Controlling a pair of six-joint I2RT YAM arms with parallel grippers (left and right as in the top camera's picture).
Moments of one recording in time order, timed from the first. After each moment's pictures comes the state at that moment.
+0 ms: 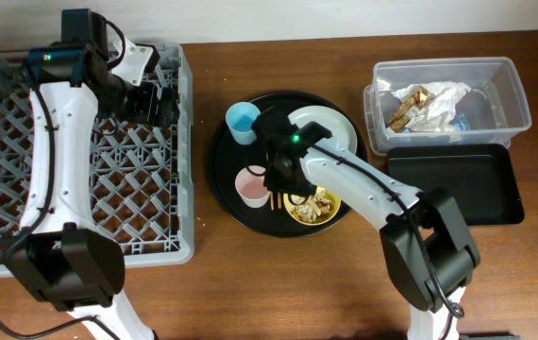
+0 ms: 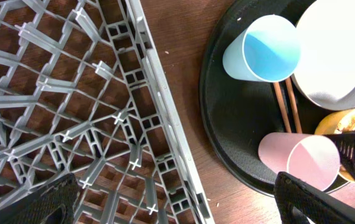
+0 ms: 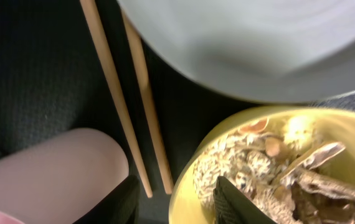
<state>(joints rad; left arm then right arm) 0.05 1.96 2.05 -1.32 0.27 0.27 0.60 2.00 1.52 -0.91 0.02 0.81</state>
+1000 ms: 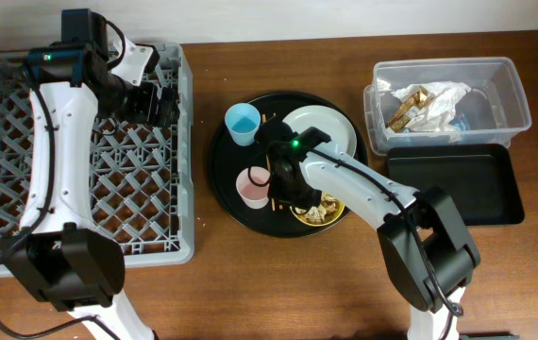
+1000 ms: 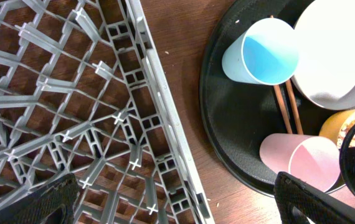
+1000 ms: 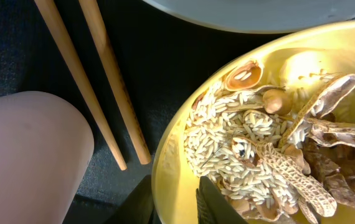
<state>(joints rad) 0.05 1.96 2.05 -1.32 0.27 0.27 0.61 2.00 1.47 -0.98 -0.03 0.84</state>
